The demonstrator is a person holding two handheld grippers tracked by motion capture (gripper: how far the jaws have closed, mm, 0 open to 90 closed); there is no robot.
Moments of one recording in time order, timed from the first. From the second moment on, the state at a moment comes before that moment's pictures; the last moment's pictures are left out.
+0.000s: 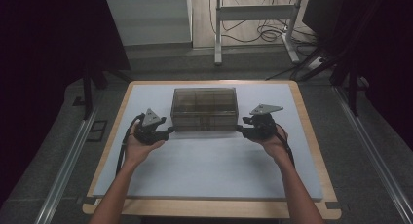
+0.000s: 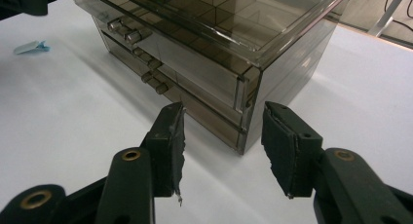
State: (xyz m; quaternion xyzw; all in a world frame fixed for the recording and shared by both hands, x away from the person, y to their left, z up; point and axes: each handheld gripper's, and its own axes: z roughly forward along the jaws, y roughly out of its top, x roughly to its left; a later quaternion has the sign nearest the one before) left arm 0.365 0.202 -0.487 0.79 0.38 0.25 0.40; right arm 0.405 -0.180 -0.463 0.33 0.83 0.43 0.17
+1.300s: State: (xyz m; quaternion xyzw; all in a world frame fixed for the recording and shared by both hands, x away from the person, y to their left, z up) left arm 0.378 0.190 -0.485 0.80 0.37 0.26 0.39; right arm 0.422 -0.174 -0.462 0.31 0.83 0.42 0.17
